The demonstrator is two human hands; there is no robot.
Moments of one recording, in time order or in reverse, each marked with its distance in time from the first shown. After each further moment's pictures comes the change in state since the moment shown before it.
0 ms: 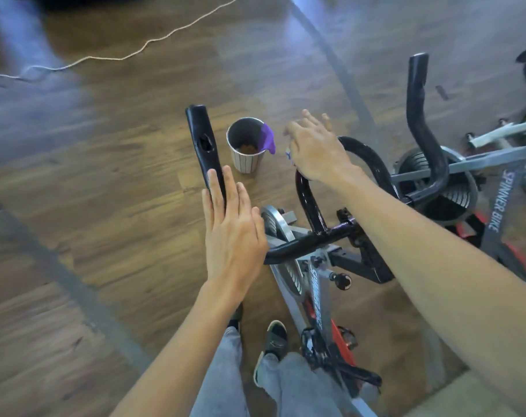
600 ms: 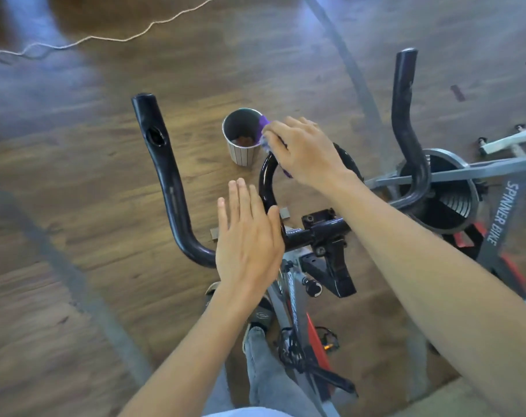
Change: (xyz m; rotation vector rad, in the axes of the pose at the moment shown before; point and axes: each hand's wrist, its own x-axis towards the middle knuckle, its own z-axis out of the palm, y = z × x) left_hand 0.006 0.097 0.024 -0.067 -0.196 -0.164; right_hand -0.005 0.048 0.000 0.126 0.141 -0.211
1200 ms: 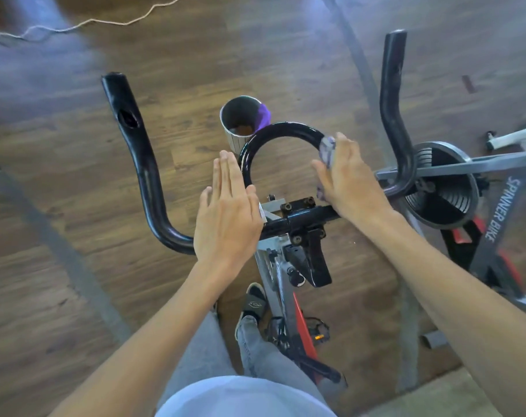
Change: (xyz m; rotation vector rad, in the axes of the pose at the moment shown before) left_hand 0.011 0.009 0.006 -0.010 0.029 -0.027; right_hand -0.100 0.055 -0.032 0.064 -0.049 0.288
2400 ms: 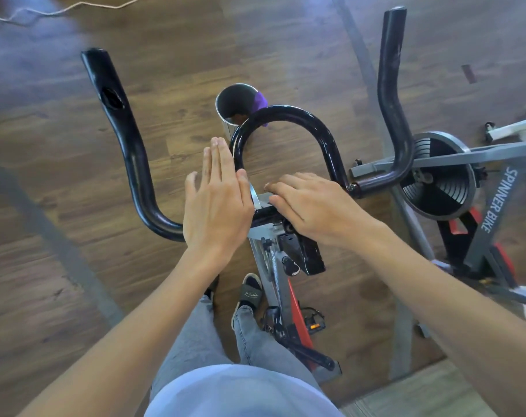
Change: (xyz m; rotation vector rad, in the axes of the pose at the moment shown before) left_hand 0.000 0.000 0.001 0.033 0.042 -0.025; right_hand -0.037 -0.029 0.005 -0.203 -0.327 -0.462
